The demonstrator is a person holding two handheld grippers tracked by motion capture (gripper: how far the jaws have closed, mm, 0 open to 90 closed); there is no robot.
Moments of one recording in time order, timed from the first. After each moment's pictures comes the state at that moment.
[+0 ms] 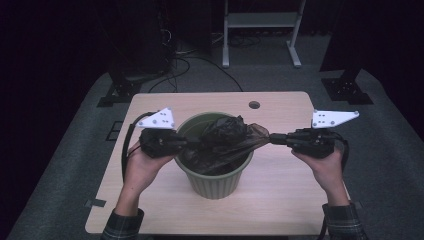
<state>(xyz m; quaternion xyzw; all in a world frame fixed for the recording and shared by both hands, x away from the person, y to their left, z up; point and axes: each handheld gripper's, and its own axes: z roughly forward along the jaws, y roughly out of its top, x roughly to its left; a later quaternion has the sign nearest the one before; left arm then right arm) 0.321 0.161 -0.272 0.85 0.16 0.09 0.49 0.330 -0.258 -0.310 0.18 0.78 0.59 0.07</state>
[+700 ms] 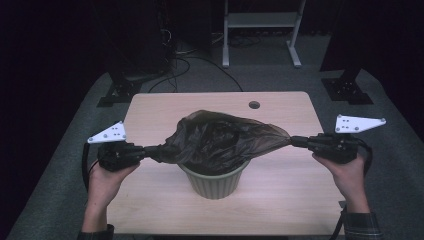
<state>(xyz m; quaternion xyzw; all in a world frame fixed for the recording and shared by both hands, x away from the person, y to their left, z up) 0.307 0.261 -0.313 0.82 0.25 0.10 0.50 0.317 -0.306 -0.317 0.22 0.78 0.57 0.10</state>
